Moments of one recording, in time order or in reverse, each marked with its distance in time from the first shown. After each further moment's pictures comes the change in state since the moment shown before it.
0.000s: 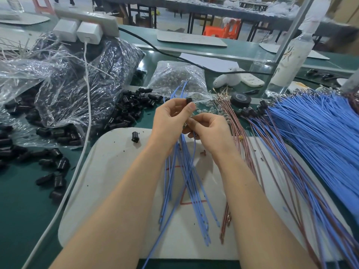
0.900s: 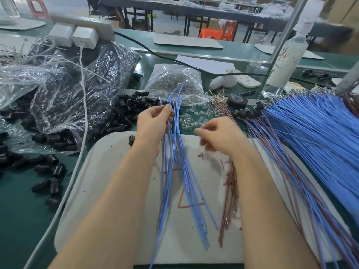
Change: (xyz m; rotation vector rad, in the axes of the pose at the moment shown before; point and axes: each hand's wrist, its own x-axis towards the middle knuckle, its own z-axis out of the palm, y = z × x) left_hand 0.017 -0.005 -0.019 -0.041 0.176 -0.191; right_hand -0.001 -0.015 -0.032 -0.533 -0.135 0.224
